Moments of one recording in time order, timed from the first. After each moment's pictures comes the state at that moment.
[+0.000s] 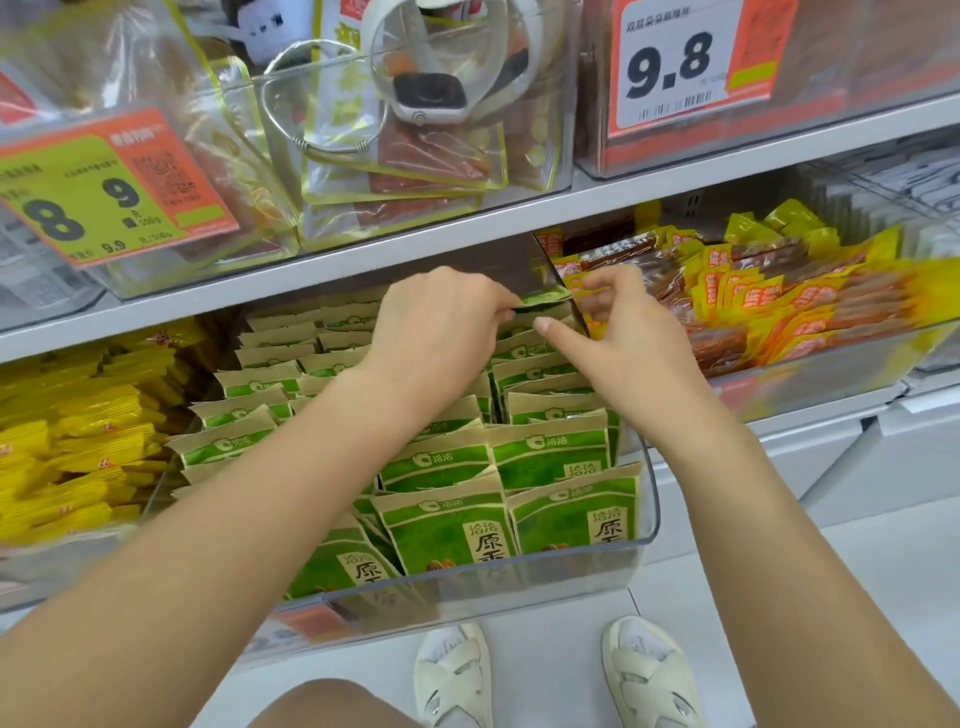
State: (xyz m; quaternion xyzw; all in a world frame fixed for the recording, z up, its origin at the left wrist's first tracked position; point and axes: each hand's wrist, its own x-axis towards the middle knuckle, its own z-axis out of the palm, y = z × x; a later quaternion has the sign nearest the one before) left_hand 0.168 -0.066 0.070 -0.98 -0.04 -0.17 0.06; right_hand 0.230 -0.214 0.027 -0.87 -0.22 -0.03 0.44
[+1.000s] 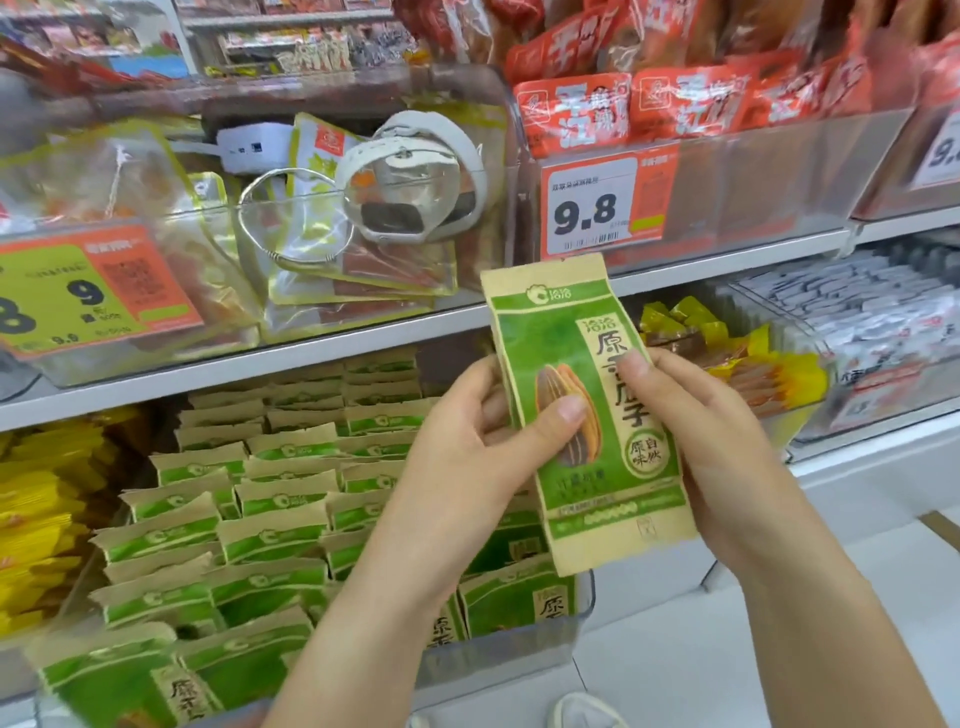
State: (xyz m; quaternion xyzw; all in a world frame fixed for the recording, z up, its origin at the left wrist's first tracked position) left_hand 0.117 -0.136 0.091 -0.67 -0.01 -0.09 -0.73; right_hand 0.188 -0.283 0.085 -0.61 -0.18 0.13 0.76
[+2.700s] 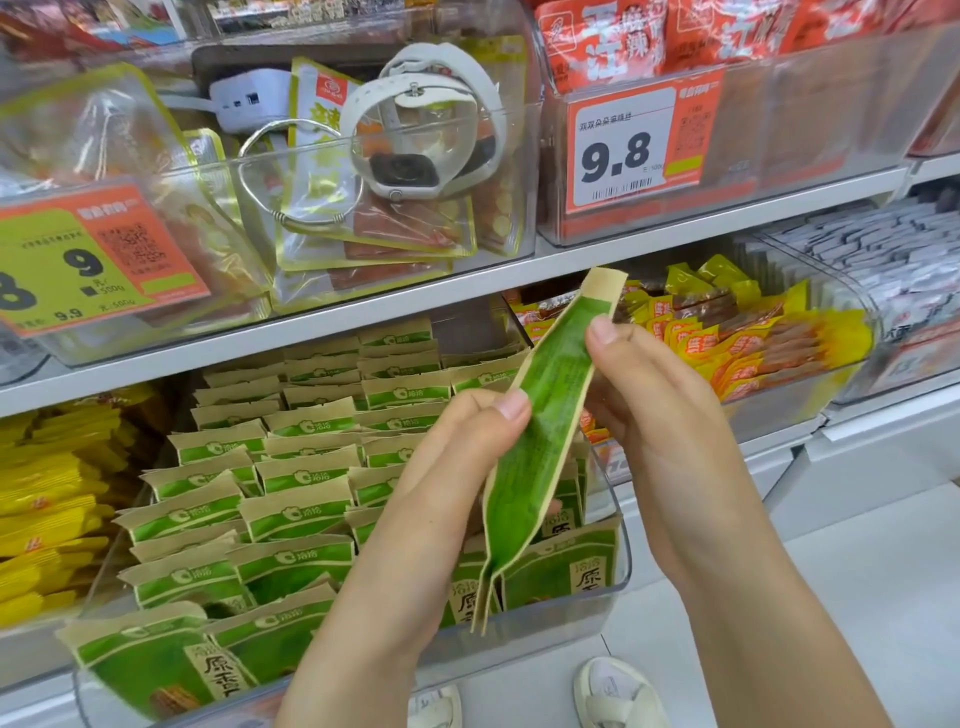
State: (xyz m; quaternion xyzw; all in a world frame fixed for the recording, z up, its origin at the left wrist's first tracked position) left_hand 0.107 -0.118 0.078 -0.66 -0.13 -0.02 -0.74; right_hand 0.161 -0.238 0.071 -0.58 -0.17 0.09 0.79
